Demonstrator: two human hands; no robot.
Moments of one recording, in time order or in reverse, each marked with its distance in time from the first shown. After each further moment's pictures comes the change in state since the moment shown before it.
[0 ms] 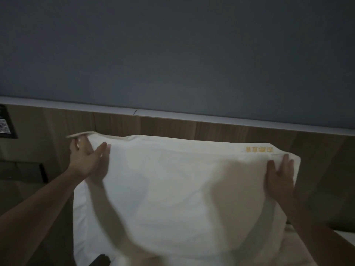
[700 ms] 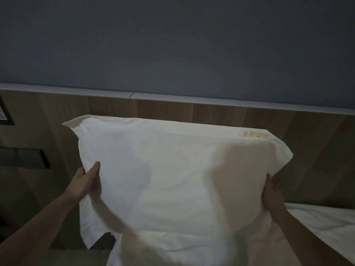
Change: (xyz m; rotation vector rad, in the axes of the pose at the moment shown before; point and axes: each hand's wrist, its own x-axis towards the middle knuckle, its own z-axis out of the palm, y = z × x) left_hand -0.033 -0.137 0.031 -0.266 -0.203 -0.274; right_hand -0.088 0.050 0.002 0.129 -0.137 0.375
